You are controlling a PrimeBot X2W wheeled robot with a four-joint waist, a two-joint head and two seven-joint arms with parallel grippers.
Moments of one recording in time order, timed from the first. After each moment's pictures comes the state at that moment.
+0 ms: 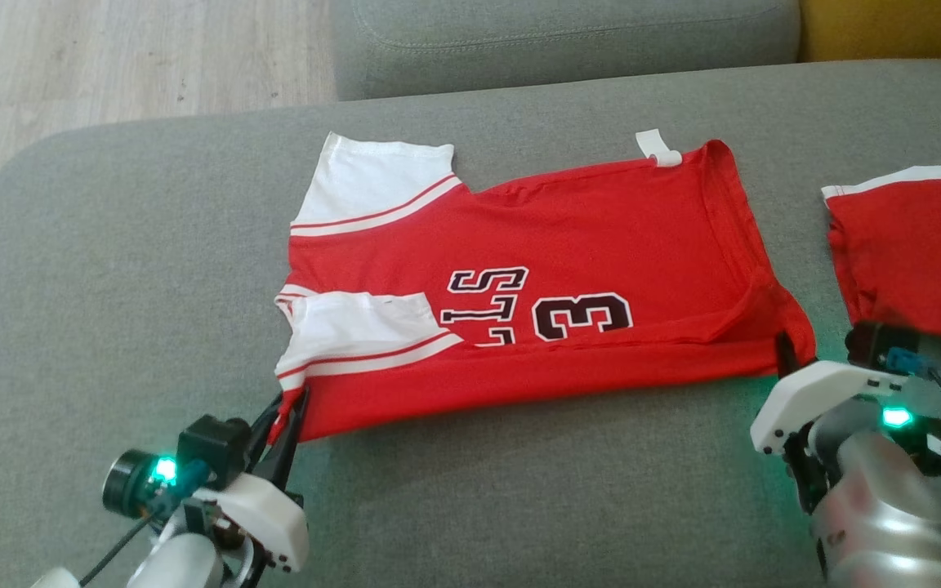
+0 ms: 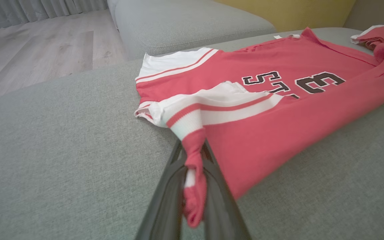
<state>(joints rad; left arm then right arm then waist) -0.19 0.28 -0.44 0.43 -0.31 -0.04 -0.06 -0.50 -0.05 -0.28 1.05 -0.04 0.13 -0.08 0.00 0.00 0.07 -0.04</state>
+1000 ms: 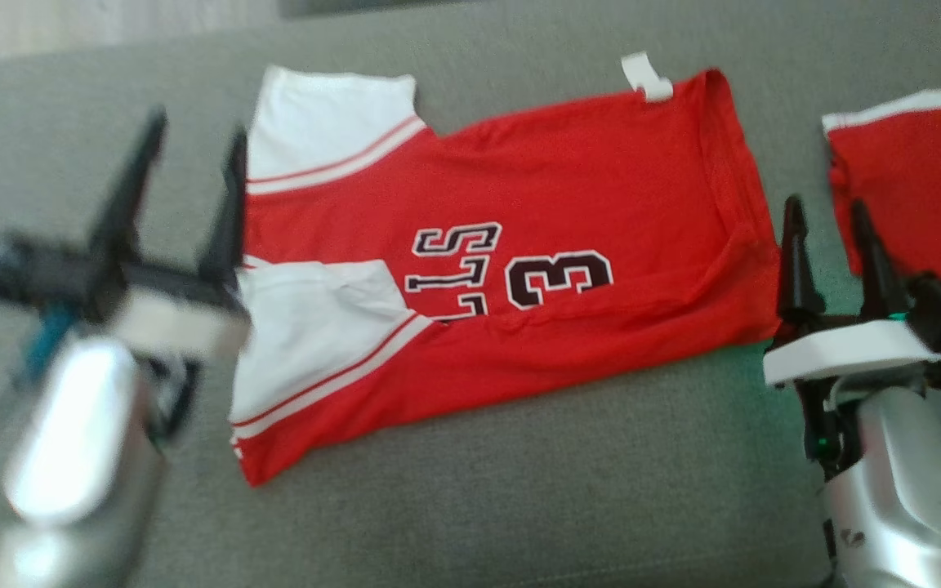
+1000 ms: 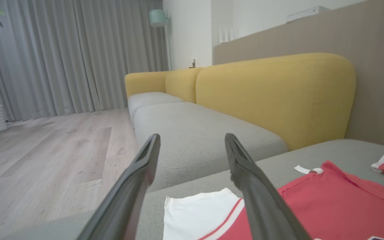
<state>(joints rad) -0.44 0.27 -0.26 0.22 -0.29 -0.06 -0.22 -0.34 -0.05 -0.07 0.45 0.18 0.13 -0.25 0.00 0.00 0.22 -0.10</state>
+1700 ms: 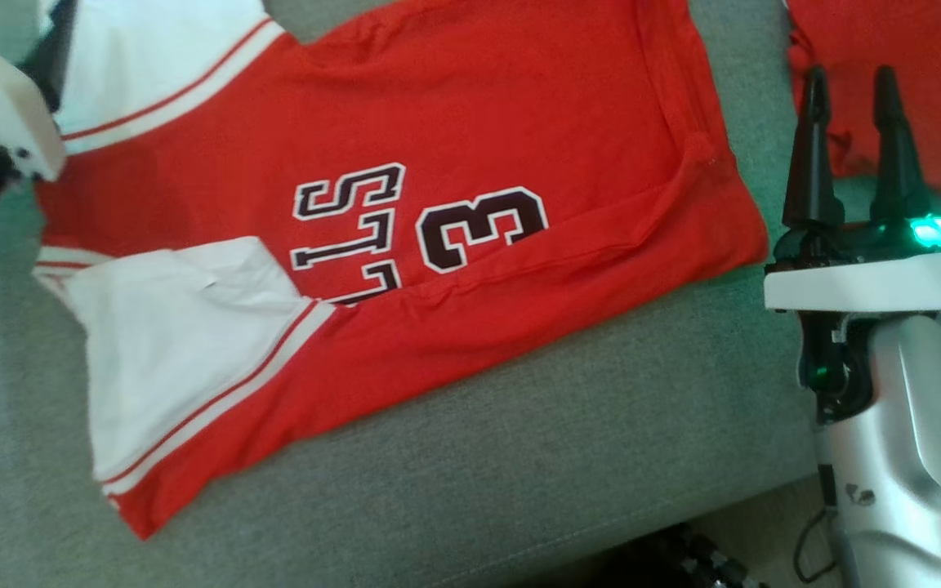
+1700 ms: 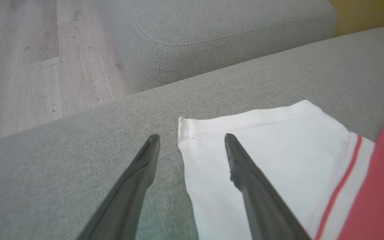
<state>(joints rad) -1.00 0.57 -0.56 0.65 -0.69 -0.13 0.28 -0.41 -0.05 0.03 0.18 0.32 0.13 -0.25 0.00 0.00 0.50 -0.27</state>
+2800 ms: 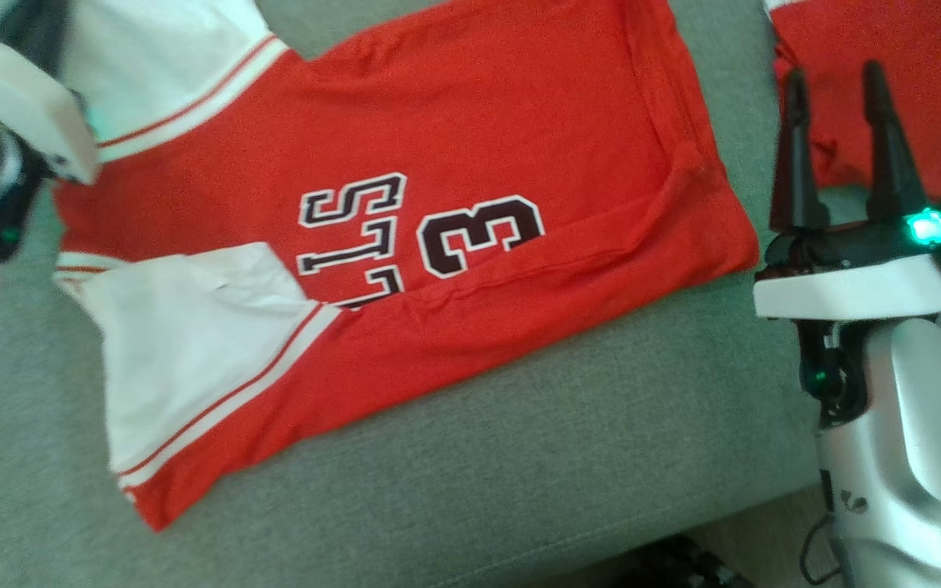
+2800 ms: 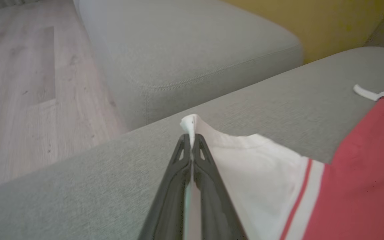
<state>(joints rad) -1.08 0.57 -0.78 0.76 -0.80 -0.13 0.08 -0.39 -0.05 0.04 0.13 0.24 0.13 -0.23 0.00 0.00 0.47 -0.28</state>
